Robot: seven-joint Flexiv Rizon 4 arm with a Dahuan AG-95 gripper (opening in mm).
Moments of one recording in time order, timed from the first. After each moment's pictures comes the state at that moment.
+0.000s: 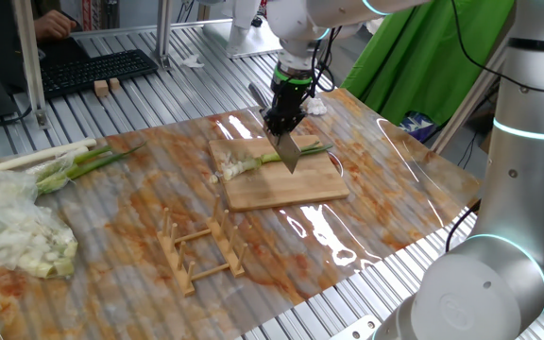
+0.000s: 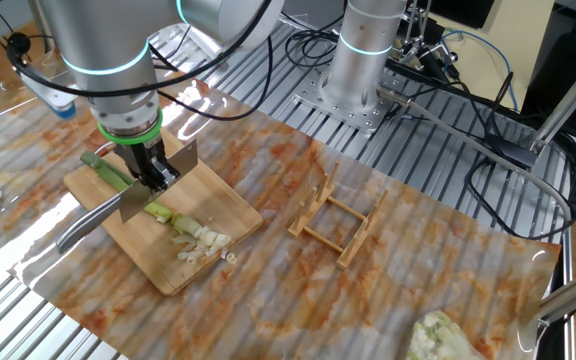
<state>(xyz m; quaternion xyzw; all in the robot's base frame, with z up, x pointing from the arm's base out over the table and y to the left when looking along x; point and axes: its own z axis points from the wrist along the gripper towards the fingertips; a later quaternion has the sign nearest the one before) 0.577 -0.153 0.081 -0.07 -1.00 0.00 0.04</state>
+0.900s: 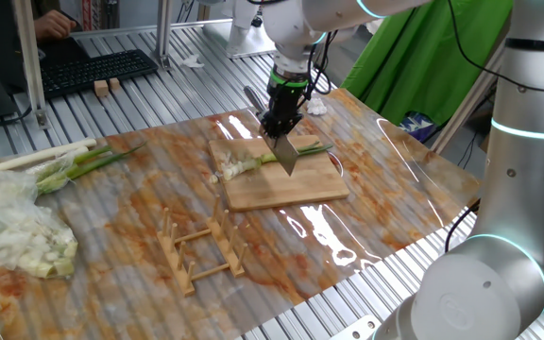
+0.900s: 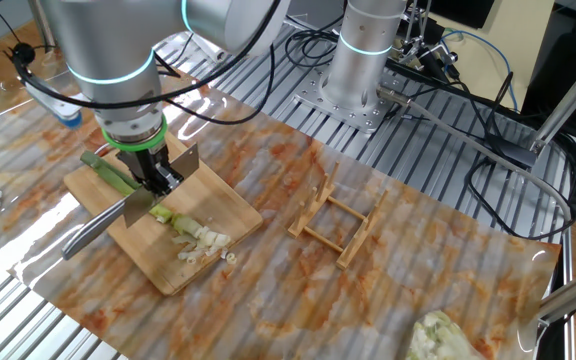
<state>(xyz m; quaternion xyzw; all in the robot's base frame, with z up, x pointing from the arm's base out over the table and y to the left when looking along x) 0.577 -0.148 0.071 -0.06 -1.00 0.00 0.04</state>
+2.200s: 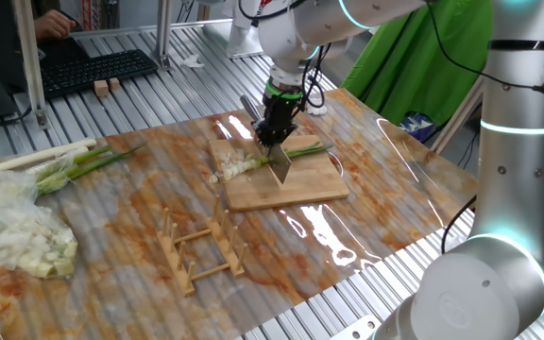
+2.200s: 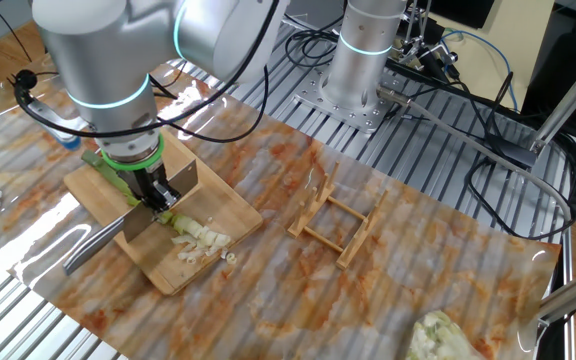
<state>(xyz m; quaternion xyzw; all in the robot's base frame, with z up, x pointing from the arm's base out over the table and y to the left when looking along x) 0.587 -0.146 0.036 -0.07 -1.00 -0.01 0.04</state>
